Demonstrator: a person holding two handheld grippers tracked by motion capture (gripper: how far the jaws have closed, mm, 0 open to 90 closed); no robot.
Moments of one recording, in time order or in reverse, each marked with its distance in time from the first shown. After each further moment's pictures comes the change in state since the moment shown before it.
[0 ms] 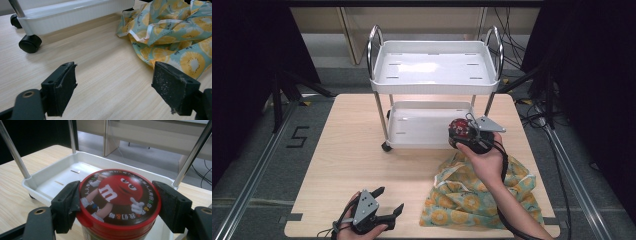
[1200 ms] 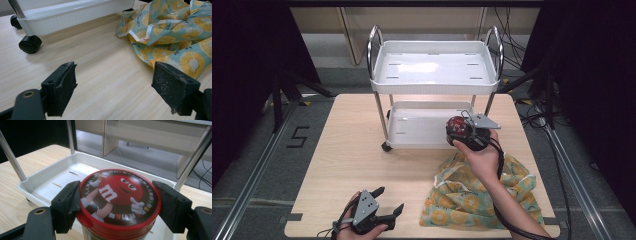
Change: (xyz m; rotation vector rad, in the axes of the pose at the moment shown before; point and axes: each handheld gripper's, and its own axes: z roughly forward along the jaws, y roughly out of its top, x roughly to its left) left arm -0.001 0.000 0.000 -0.007 0.001 -0.009; right arm 0.003 0.005 0.010 0.008 0.004 -0.028
